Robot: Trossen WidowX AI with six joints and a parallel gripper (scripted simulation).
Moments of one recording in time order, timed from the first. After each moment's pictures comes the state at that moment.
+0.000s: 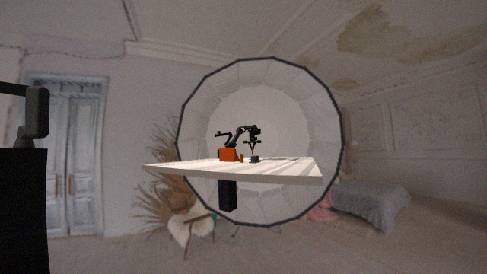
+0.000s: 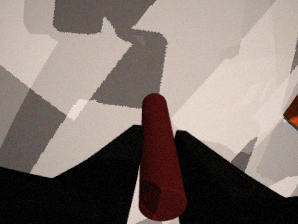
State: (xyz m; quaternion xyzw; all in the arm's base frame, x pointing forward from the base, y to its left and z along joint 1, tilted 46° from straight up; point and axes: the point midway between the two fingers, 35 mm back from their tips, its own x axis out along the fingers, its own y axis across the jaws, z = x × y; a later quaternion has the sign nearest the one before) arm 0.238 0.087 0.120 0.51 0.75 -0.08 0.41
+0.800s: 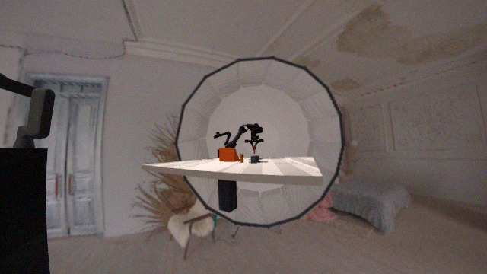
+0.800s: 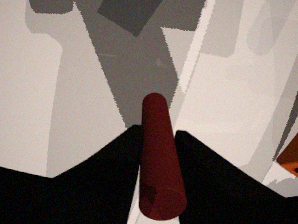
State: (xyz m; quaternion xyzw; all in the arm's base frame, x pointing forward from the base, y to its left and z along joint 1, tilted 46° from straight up) arm 0.280 0.064 0.097 0.51 0.75 -0.07 0.42
